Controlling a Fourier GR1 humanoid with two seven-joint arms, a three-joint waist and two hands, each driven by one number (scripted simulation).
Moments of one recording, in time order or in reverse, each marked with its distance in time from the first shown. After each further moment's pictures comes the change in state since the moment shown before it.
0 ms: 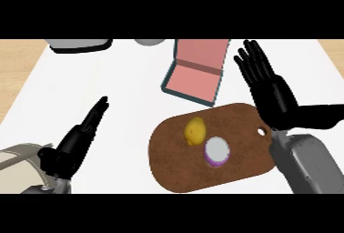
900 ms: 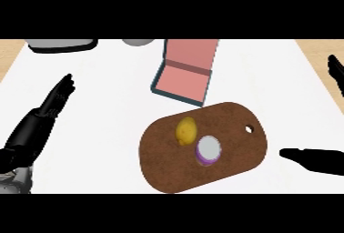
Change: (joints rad) left arm -0.041 0.096 0.199 -0.052 -0.119 -0.100 -0.077; right arm 0.319 -0.521 -0.041 -0.460 0.523 -0.209 0.267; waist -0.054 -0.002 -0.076
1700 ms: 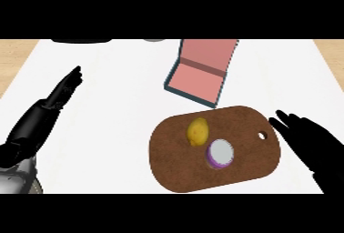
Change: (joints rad) left arm -0.068 -0.061 0.049 -0.007 -0.091 -0.131 0.023; right arm -0.098 -0.222 0.297 -0.358 0.201 0.410 0.667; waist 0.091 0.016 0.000
